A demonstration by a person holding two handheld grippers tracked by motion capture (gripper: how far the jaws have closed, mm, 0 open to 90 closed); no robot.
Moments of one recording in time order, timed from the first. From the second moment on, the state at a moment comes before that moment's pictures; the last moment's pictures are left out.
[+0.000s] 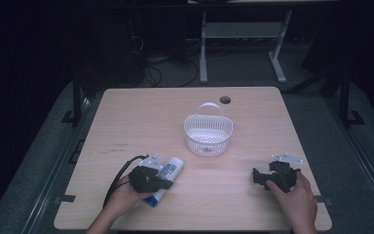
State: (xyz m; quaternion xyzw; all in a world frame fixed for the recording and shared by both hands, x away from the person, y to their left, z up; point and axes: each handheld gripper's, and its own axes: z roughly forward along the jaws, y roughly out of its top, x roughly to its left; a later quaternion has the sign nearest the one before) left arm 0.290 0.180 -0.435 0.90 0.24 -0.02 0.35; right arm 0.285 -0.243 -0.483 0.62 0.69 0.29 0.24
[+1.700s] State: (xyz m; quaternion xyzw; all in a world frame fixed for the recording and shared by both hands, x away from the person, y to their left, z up) left arm 0.259 0.248 -0.441 0.89 0.30 0.01 0.34; right arm 0.285 -0.243 -0.483 0.62 0.69 0.29 0.24
